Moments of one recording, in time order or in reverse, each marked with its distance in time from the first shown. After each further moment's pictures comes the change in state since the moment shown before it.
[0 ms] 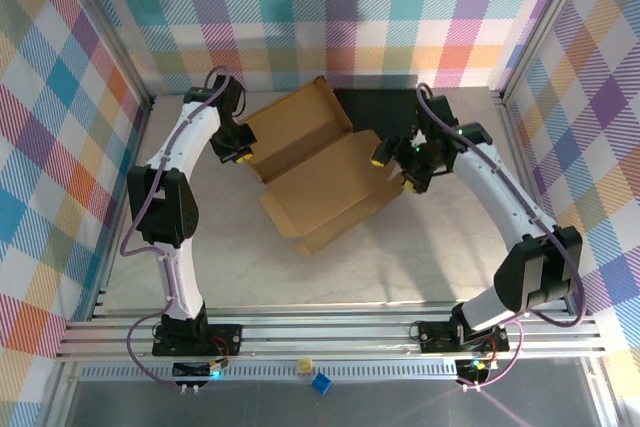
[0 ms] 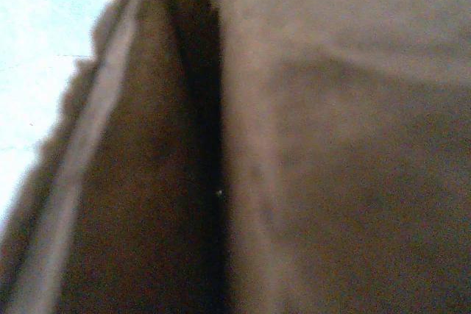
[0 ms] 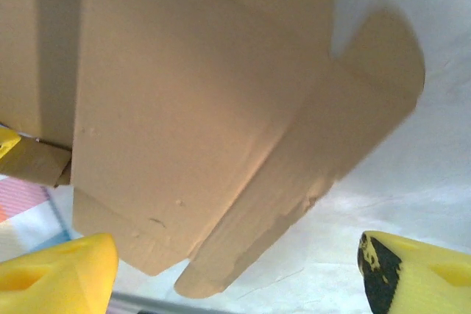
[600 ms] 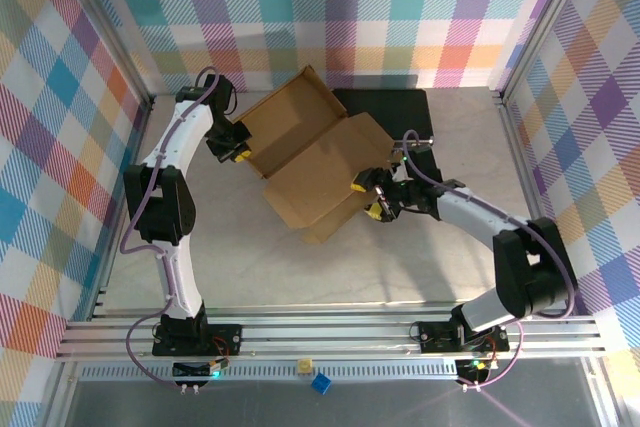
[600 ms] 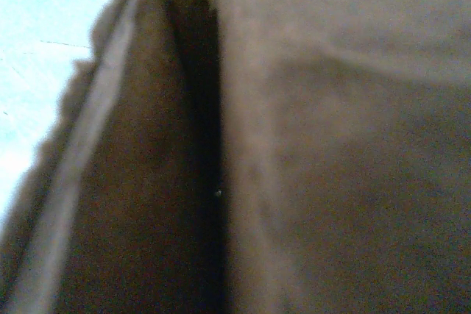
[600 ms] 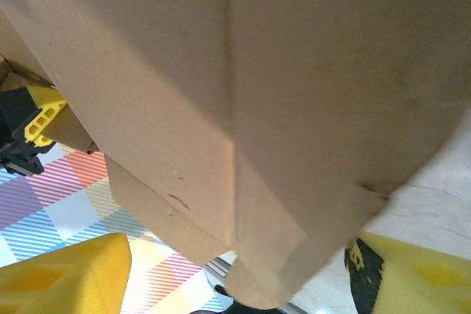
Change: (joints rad) left arm 0.034 0.018 0.014 0.004 0.092 -0.051; right arm 0.064 0.006 -0.524 0.811 -0.274 0.335
